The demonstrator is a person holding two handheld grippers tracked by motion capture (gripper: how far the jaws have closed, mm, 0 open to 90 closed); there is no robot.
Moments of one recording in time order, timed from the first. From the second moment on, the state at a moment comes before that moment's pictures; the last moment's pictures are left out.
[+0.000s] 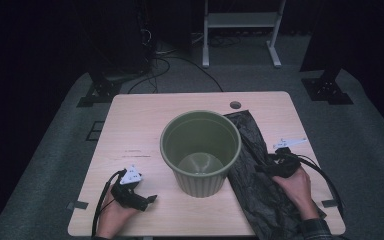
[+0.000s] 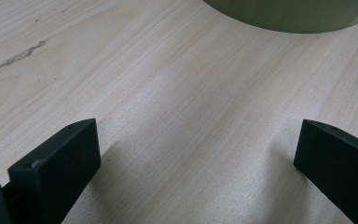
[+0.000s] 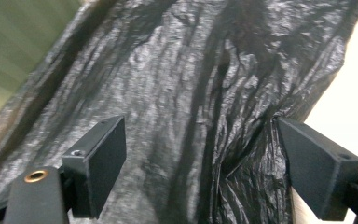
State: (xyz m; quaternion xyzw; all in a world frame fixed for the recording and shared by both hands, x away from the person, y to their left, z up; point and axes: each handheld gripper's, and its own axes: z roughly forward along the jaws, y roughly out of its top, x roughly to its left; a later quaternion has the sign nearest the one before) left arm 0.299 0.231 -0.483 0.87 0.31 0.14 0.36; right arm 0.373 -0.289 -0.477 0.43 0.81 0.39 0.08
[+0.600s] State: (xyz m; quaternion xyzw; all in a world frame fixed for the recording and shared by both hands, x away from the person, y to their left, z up) left arm 0.299 0.231 -0.483 0.87 0.31 0.14 0.36; right arm 0.379 -0.243 -0.477 0.40 0.82 0.40 0.06
